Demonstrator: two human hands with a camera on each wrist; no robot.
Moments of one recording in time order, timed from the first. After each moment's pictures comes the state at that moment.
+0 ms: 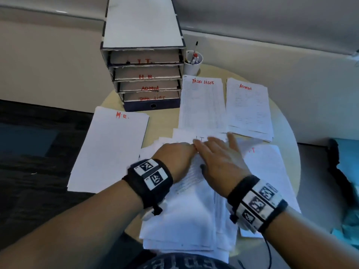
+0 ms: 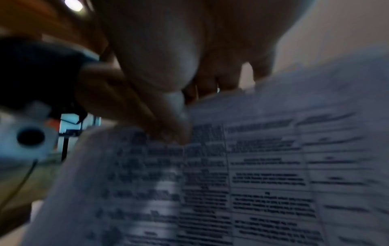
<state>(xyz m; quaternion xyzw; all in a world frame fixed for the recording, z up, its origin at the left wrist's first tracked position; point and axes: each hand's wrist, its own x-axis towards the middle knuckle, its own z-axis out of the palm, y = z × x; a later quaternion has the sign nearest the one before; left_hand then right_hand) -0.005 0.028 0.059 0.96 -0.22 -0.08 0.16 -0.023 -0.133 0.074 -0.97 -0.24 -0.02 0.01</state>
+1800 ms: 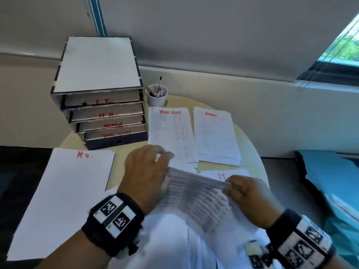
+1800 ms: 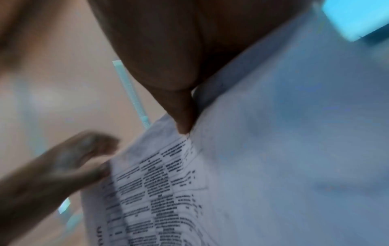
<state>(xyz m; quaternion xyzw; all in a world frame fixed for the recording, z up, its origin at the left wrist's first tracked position) 0.033 0.002 0.082 0.95 -0.20 0.18 0.18 -0.011 -0.280 0.087 -0.97 -0.02 0.07 0.23</state>
